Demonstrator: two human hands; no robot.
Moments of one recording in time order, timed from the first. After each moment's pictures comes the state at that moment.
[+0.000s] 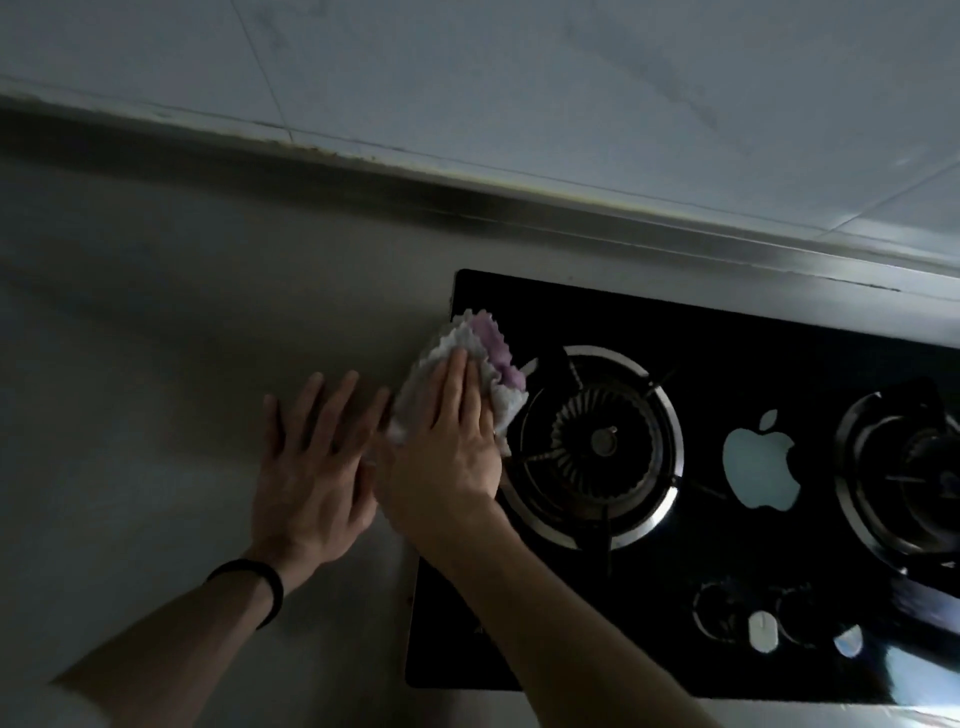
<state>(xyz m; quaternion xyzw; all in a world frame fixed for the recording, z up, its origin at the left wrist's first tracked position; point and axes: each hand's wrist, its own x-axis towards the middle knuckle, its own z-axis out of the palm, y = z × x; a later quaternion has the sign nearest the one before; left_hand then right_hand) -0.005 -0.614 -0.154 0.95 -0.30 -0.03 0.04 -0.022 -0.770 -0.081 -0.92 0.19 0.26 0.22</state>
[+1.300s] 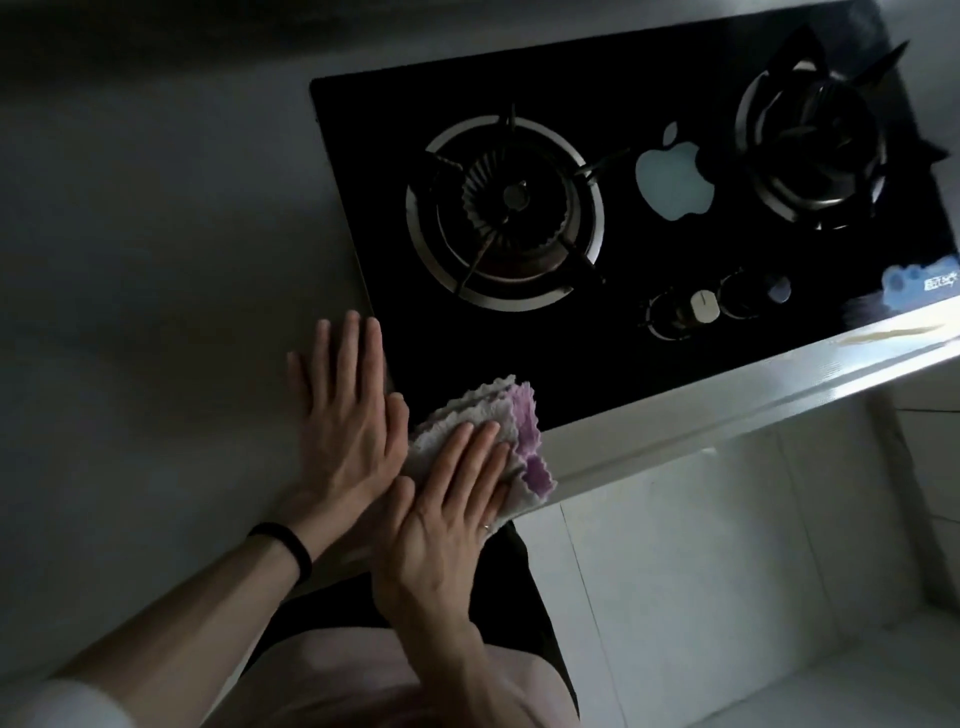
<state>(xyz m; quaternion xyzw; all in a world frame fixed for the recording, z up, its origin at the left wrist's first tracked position) -0.112 -0.616 -0.147 0.92 -0.37 -0.10 0.09 -0.244 -0.611 -0.119 -0.81 0.50 0.02 0.29</state>
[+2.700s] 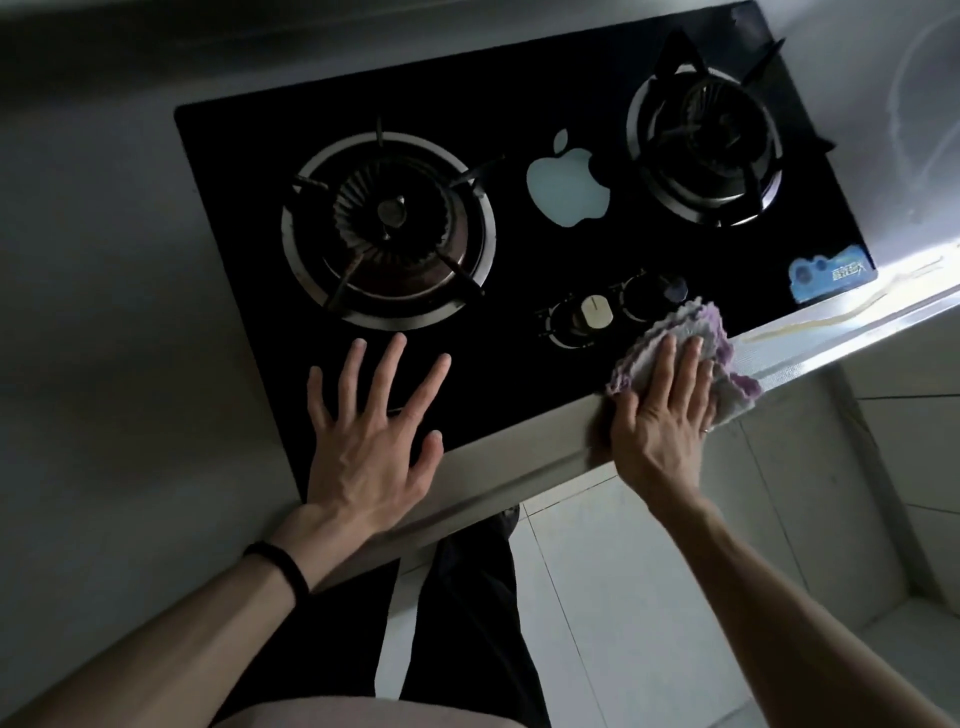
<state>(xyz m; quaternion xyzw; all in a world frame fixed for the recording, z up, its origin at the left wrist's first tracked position) -0.181 -0.709 -0.132 0.86 -0.48 -0.16 0.06 -0.392 -0.923 -0.127 -0.79 0.58 0.05 0.19</state>
